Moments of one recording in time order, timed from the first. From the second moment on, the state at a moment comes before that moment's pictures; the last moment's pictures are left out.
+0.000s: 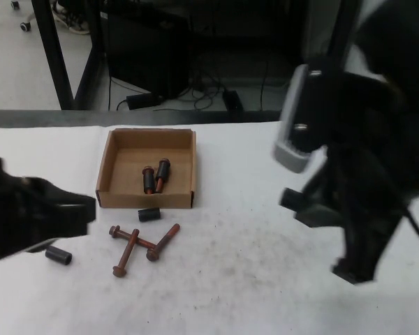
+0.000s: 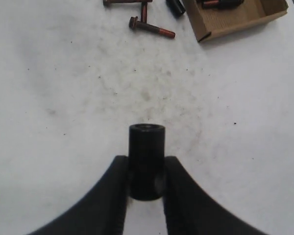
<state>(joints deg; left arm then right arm) -21.0 49.3 -39.5 36.6 17.9 -14.8 42.6 66.4 -66.6 62.4 0.0 -26.1</state>
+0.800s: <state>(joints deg) -21.0 83.8 -39.5 16.9 16.4 -41.5 42.6 61.9 -62.9 68.2 0.0 -24.0</state>
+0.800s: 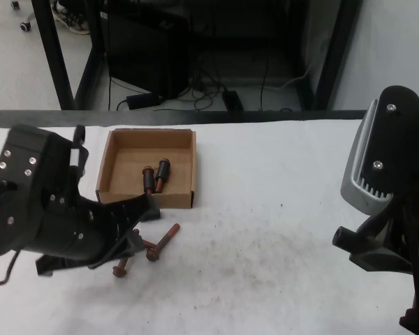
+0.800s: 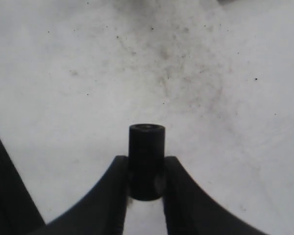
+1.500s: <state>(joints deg) -21.0 84.5 -39.5 13.5 8.5 -79.5 42.6 61.9 -62.9 68.2 -2.2 -25.6</state>
